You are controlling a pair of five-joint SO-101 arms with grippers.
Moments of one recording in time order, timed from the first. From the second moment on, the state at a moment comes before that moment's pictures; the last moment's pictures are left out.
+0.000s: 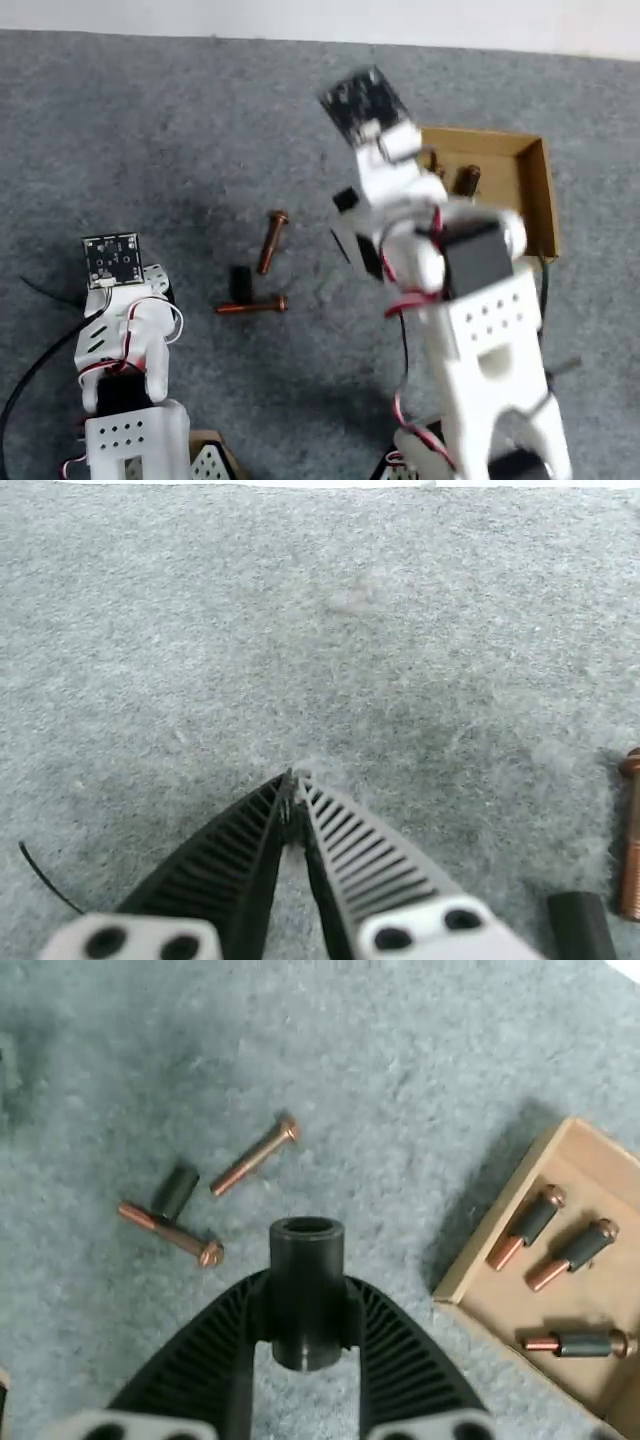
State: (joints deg) left arm -17.9 -90.6 94.3 29.9 0.2; right arm -27.9 -28.7 -4.8 91.7 13.5
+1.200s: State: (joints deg) left arm -12.7 -90.6 94.3 29.9 -2.0; right arm -18.7 -104.3 95.3 46.3 13.5
